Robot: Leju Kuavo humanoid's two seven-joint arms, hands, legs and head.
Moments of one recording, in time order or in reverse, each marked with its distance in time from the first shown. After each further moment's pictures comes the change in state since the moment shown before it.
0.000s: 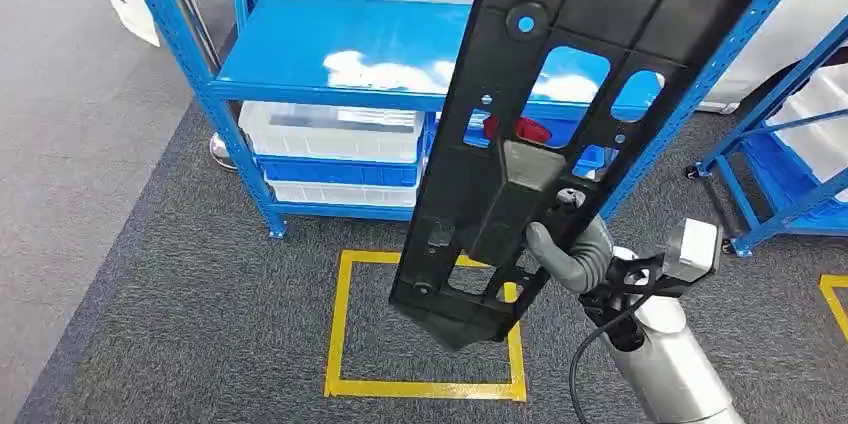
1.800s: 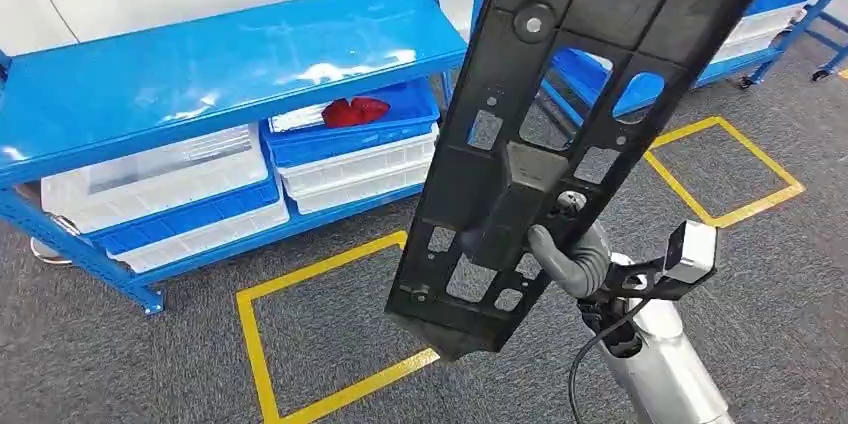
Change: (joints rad) left arm 0.031 0.006 -0.006 0.000 0.018 0.015 -0.027; right arm 0.029 0.026 -0.015 0.004 -0.035 0.029 0.013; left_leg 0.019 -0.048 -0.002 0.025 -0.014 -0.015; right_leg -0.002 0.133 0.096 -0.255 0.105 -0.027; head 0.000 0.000
